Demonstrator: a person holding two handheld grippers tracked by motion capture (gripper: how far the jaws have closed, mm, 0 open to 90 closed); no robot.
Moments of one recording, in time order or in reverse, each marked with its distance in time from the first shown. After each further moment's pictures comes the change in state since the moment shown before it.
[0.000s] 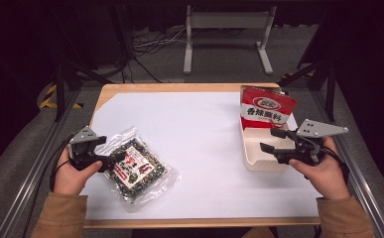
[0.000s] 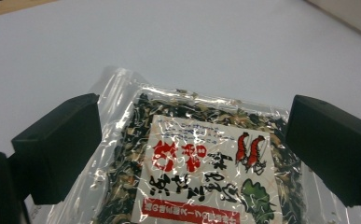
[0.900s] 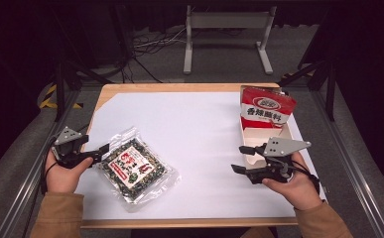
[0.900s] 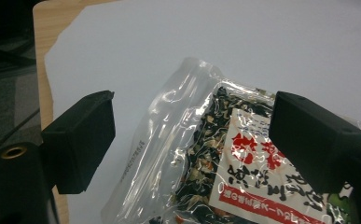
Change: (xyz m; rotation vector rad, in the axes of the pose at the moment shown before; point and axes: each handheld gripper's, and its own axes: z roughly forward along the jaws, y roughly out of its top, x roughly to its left) left arm 0.036 -0.025 -0.006 -0.054 0.199 -0.107; right arm 0.060 -0.005 0.043 0.034 0.191 -0.097
